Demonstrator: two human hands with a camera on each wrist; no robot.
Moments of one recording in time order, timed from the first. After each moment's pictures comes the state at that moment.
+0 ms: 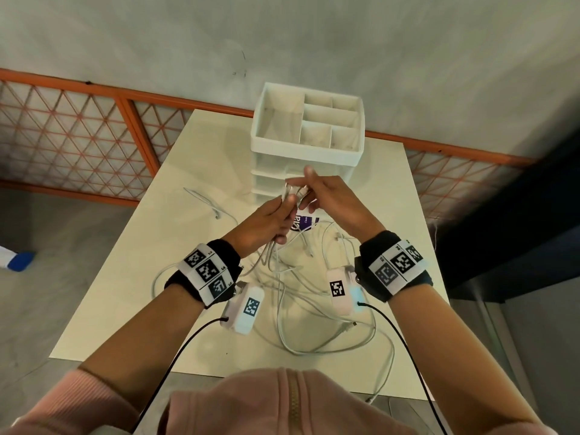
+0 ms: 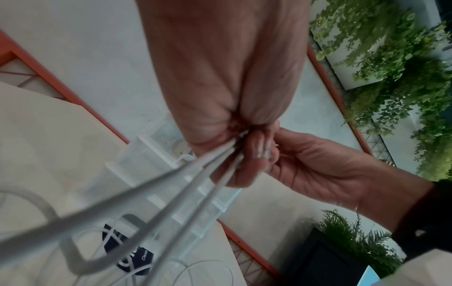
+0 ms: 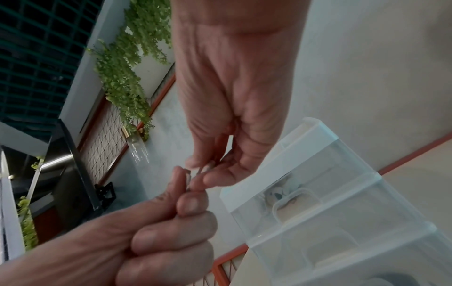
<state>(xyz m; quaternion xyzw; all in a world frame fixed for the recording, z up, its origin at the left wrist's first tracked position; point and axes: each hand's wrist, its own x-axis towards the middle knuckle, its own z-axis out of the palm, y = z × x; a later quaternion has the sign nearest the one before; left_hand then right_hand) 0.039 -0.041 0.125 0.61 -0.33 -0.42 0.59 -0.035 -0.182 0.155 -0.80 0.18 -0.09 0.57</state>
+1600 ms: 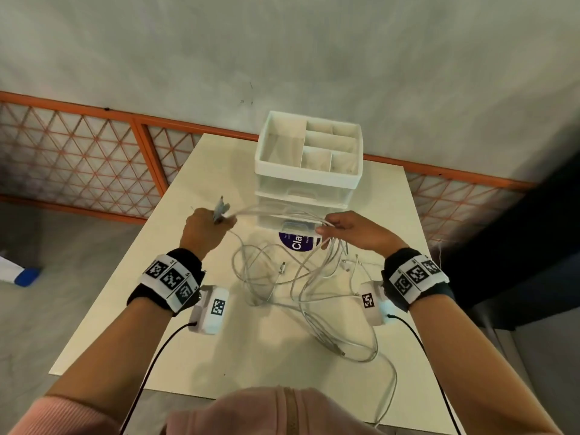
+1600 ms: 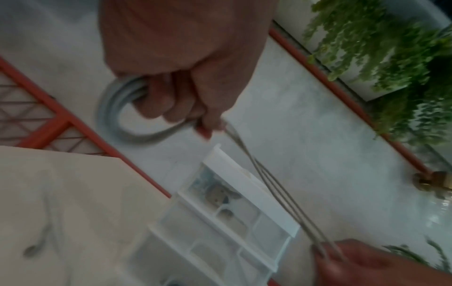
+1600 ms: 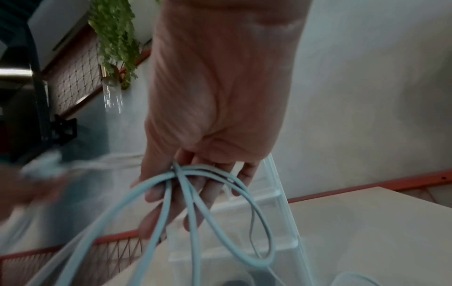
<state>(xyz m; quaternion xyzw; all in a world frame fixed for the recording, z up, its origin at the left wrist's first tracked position) 0.109 0.004 0.106 0.89 -0.14 -0.12 0.42 -0.053 -0.244 0.128 -0.88 0.13 0.07 0.46</state>
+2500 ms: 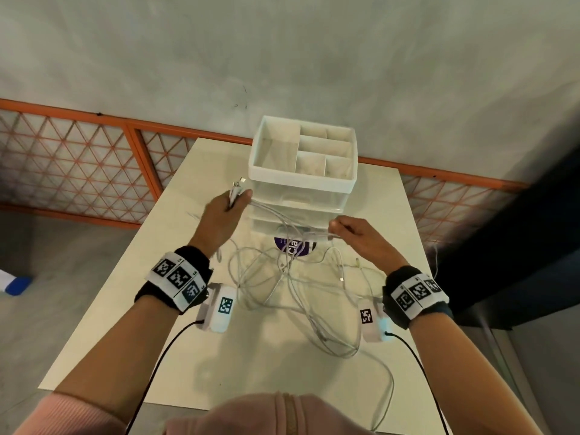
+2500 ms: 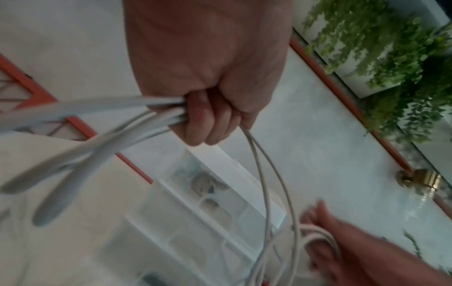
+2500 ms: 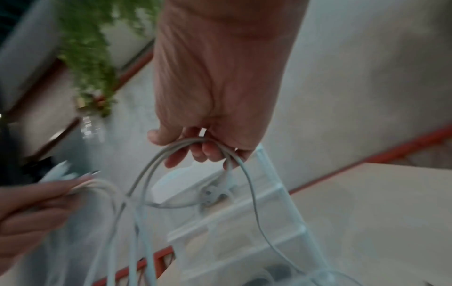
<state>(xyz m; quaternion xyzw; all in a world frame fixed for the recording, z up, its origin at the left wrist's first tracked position) 0.096 -0.028 0.136 0.79 -0.24 -0.15 0.55 -0.072 -0.243 0.124 -0.86 0.17 -0.07 0.47</state>
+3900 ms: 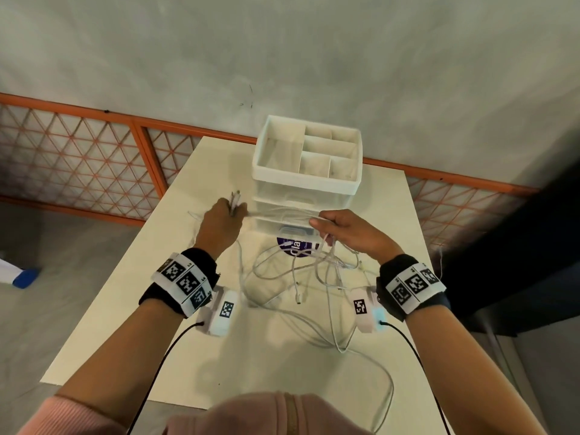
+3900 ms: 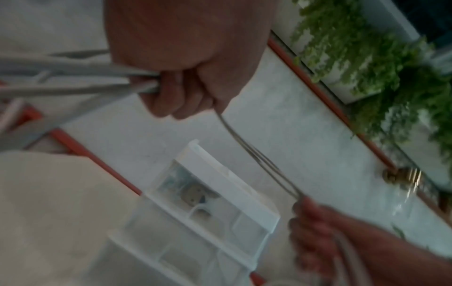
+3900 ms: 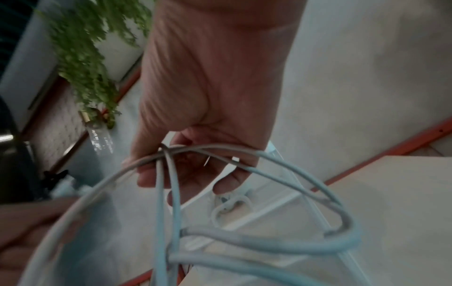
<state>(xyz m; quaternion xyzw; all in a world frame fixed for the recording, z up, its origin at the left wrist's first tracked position) 0.095 -0.031 0.129 0.87 -0.17 -0.11 0.44 -0.045 -0.232 0.146 -0.87 0.12 0.02 0.48</state>
